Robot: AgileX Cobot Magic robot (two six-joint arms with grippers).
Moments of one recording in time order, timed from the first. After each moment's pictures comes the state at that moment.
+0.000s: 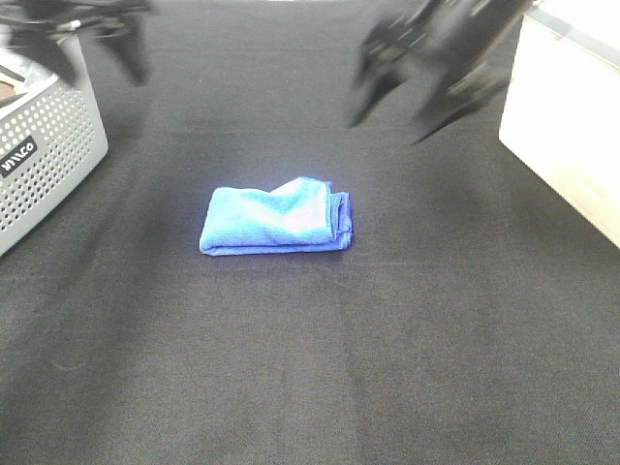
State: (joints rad) left arm -0.26 1.87 -1.76 -0.09 1.19 -0.17; right arm 0.30 1.91 -1.68 0.47 1.16 -0.12
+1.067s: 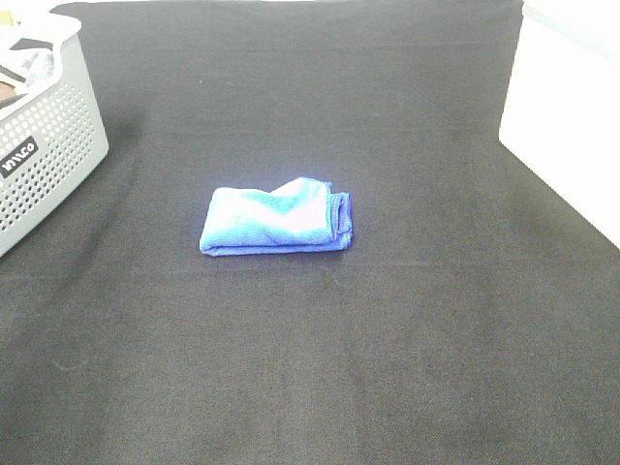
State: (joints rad) left arm -0.26 0.49 -0.84 -0.06 1.20 -0.07; right arm 0.30 0.63 -0.73 0.27 1.18 -0.07
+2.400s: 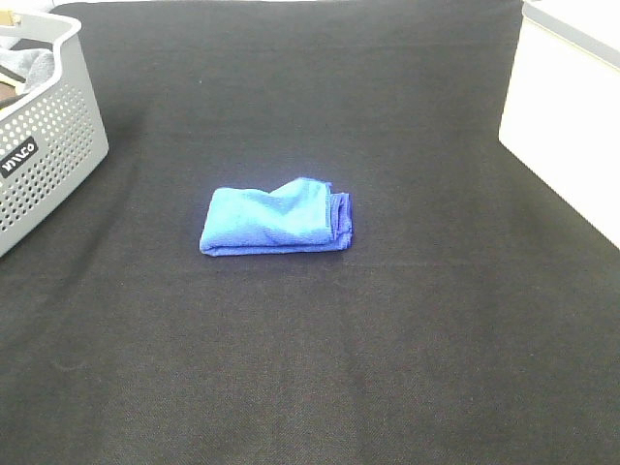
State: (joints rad) left arm -0.26 0.20 -0.51 -0.20 1.06 0.20; right arm 0.30 0.19 -0.51 0.01 1.07 -0.01
